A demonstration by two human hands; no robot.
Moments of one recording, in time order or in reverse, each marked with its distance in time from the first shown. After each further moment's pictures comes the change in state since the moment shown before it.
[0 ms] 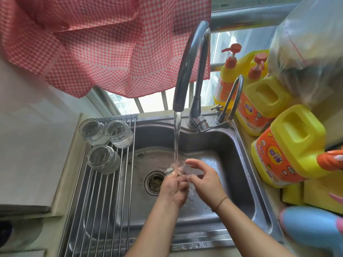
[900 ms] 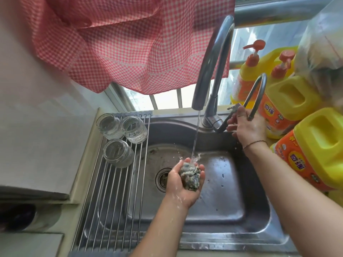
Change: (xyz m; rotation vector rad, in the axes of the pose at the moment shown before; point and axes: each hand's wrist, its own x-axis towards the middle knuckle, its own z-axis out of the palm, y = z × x) left_hand -0.030 0.011 0.003 -0.345 -0.083 -0.074; right_hand 0.105 -0.066 -0.067 0.071 0.405 -0.004
